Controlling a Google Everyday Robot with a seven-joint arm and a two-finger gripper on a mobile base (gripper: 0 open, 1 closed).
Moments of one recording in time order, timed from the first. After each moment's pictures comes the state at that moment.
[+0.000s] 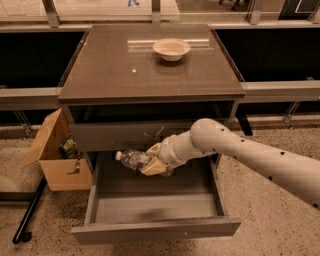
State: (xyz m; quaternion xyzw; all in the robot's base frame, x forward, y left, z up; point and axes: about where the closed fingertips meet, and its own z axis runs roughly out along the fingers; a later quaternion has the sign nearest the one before) arm 0.580 0.027 0.617 -0.62 0.68 0.22 0.34
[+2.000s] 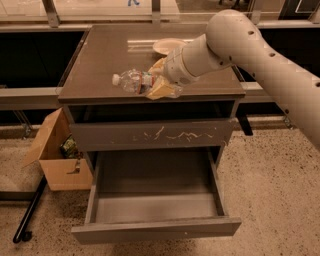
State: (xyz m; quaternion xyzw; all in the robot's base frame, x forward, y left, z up) arm 0.668 0.005 0.875 -0.68 0.59 0.09 0.42
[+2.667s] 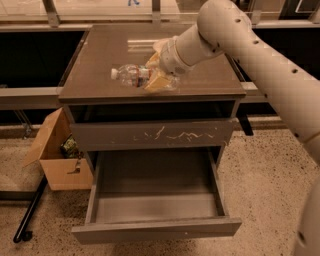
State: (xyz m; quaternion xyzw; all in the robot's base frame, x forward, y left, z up) arm 0.697 0.014 0.875 -0.70 0.59 0.09 0.40
